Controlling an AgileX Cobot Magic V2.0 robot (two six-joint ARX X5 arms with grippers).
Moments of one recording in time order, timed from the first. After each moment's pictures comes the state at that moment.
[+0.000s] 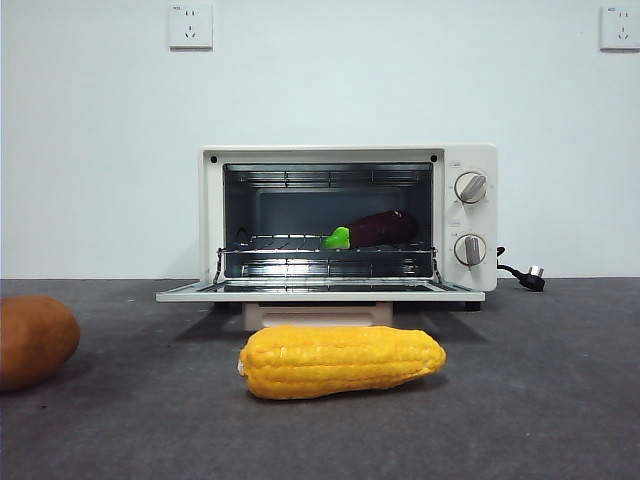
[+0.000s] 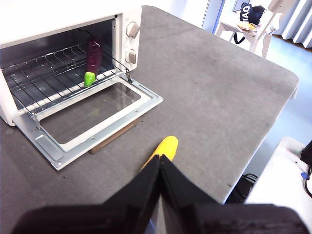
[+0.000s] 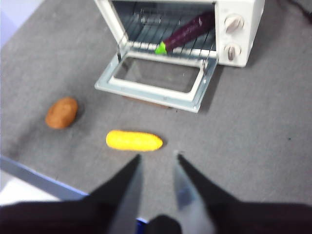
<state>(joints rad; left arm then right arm) -0.22 0.60 0.99 -0.89 0.60 0.15 0.47 0.81 1.51 -1.35 -0.08 0.16</state>
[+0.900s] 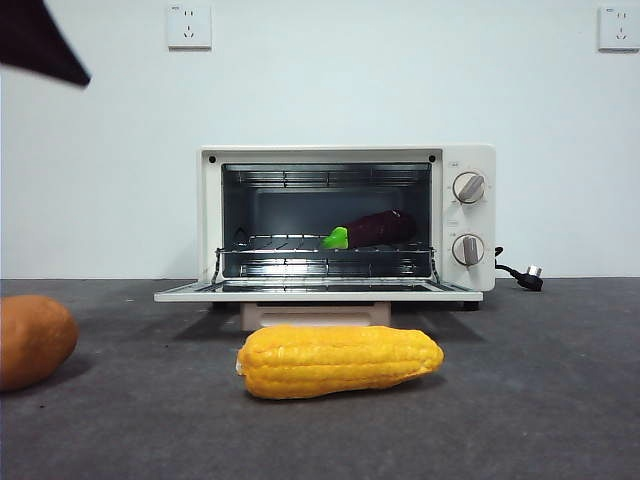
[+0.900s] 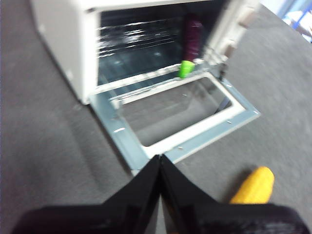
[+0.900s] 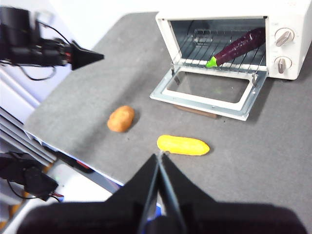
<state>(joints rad) 0.01 1.16 0.99 -0.49 0.60 0.10 0.47 0.61 1.51 -1.35 -0.24 0.22</state>
